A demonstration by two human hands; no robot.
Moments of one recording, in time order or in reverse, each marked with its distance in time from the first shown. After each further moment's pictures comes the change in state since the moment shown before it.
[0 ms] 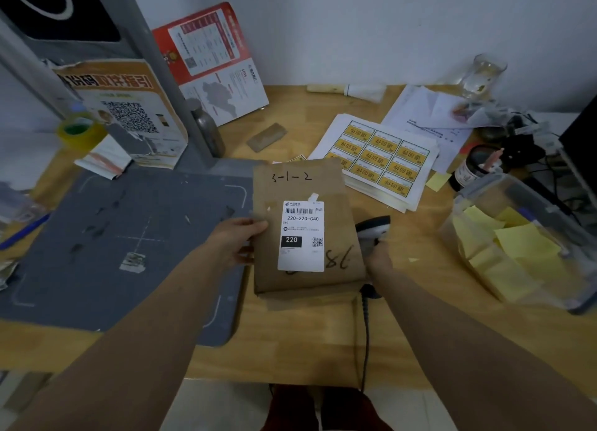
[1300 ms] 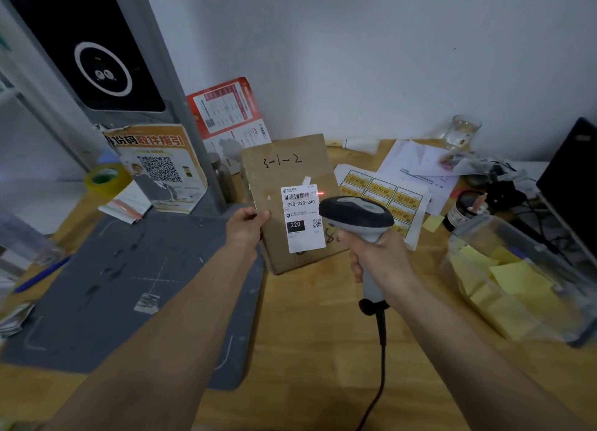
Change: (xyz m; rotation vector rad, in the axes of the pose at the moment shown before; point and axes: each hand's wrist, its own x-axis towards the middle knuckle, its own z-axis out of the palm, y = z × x) left_hand 0.009 0.063 0.005 -0.297 0.240 0.395; right_hand -0.145 -0.079 -0.006 0.005 -0.217 -0.716
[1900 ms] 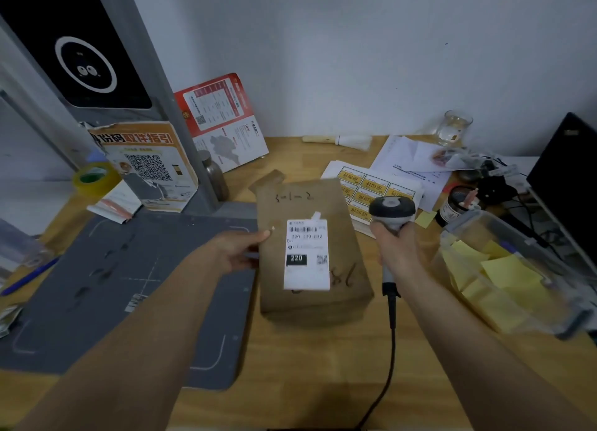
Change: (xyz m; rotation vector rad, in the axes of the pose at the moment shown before) left_hand -0.008 0.001 -0.027 0.288 -0.418 -0.356; right_hand 0.037 0.033 -0.034 -0.133 0.325 0.177
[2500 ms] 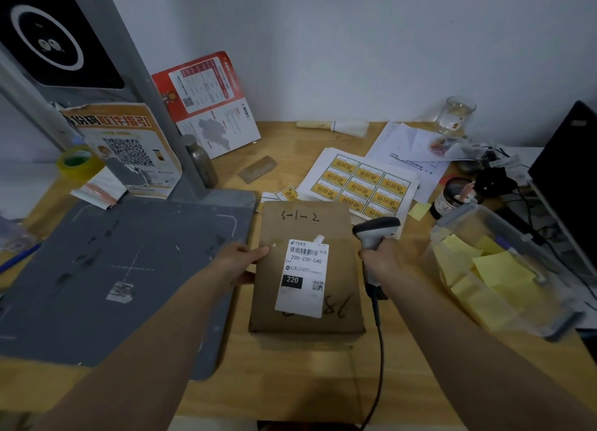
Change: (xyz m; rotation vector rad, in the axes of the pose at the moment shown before) left_hand -0.008 -0.034 0.049 0.049 0.160 0.019; right_hand 0.054 0.059 0.001 -0.263 -0.132 0.229
